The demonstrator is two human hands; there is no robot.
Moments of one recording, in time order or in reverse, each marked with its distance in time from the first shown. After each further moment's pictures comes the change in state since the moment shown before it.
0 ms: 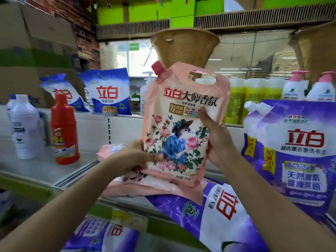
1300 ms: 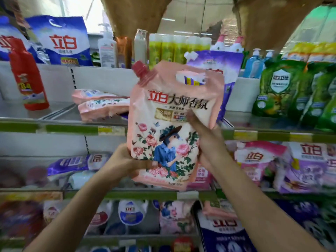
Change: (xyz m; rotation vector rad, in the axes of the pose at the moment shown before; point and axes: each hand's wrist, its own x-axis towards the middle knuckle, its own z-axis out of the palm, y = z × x) left_hand -0.223 -0.064 0.116 -0.191 -0.139 0.017; right_hand -0.303 -0.017 -0.001 -0.268 0.298 -0.070
